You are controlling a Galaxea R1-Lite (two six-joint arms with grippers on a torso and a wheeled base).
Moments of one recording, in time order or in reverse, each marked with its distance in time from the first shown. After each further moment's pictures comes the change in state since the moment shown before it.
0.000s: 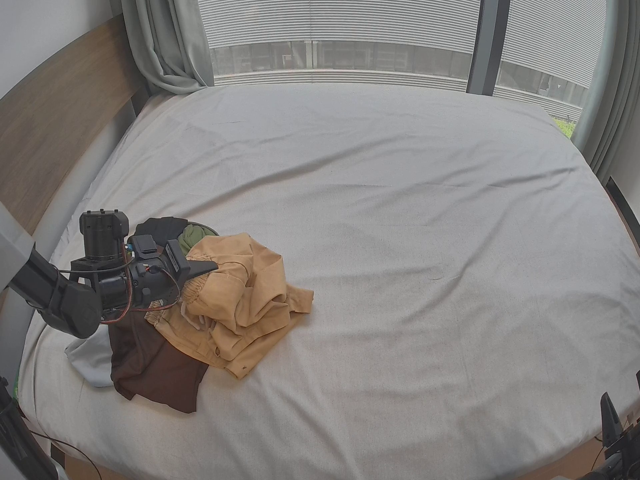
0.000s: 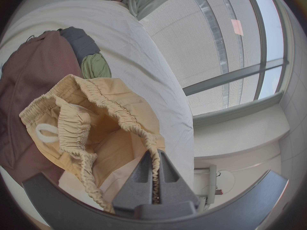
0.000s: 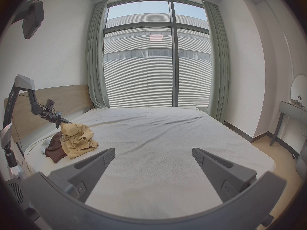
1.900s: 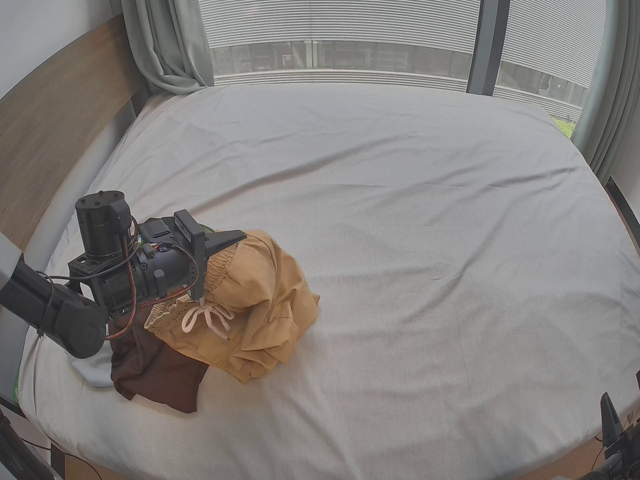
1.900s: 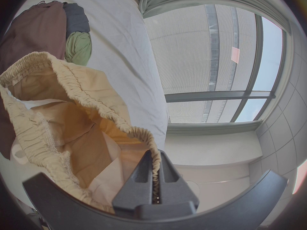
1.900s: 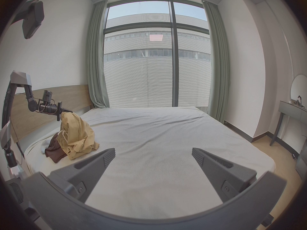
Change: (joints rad) left arm -0.169 -0.107 0.063 -0.216 0.082 -0.431; right arm 0.000 0.000 0.000 0.000 0.000 0.000
